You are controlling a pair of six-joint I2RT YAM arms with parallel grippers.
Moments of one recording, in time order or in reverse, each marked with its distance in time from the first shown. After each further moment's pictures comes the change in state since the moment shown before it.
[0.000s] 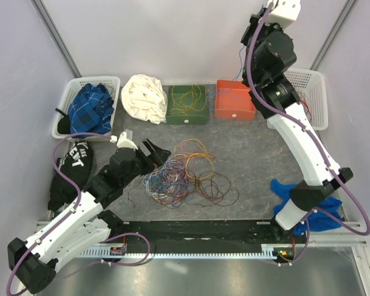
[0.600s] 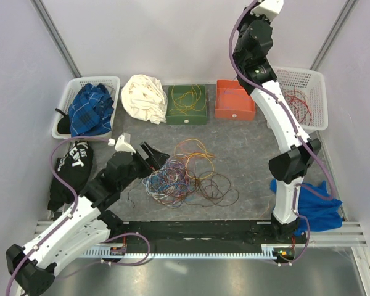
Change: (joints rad) left arm 0.000 -0.082 -0.034 -0.036 0.023 0.001; right arm -0.169 0.350 0.219 0.131 -0.031 0.057
